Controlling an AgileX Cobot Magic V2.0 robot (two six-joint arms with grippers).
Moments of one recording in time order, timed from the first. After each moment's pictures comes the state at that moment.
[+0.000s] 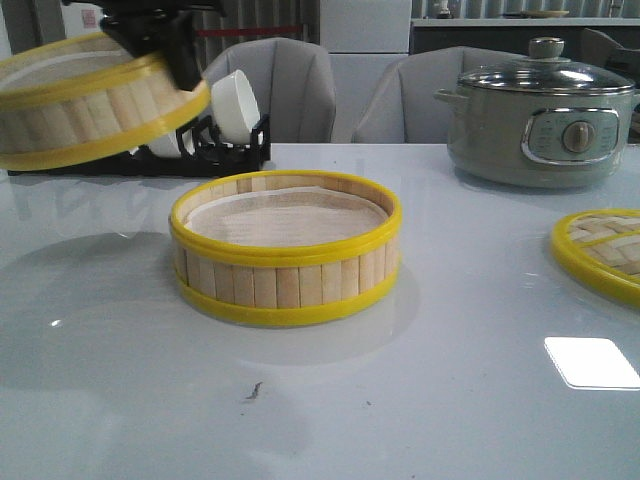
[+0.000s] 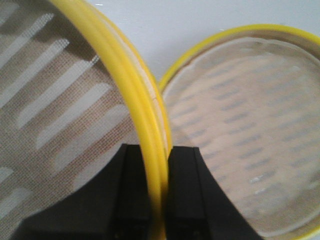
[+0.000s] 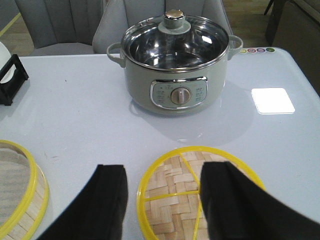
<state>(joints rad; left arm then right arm) -0.46 2.00 -1.98 0.01 1.12 0.00 -0.08 0.90 -0.88 0.08 0.39 0.02</state>
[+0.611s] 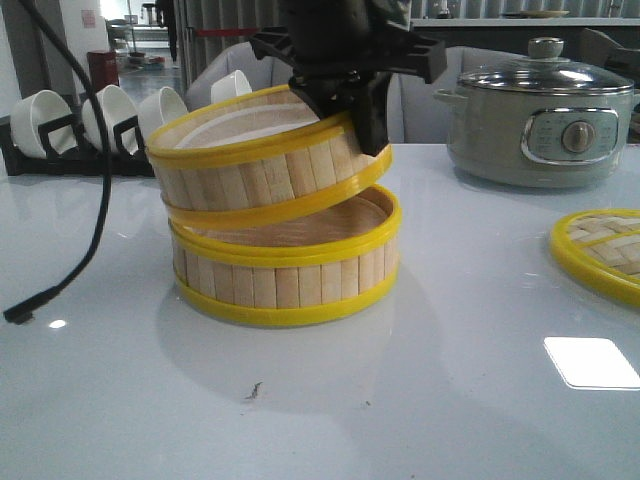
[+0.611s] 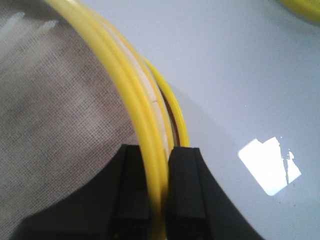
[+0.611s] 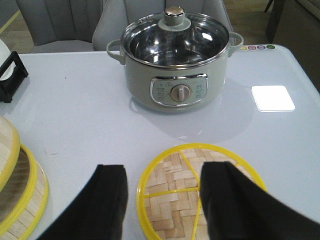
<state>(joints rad) -0.76 2.09 -1.98 0.00 1.04 0.00 -0.08 0.90 -0.88 0.08 0.40 0.02</state>
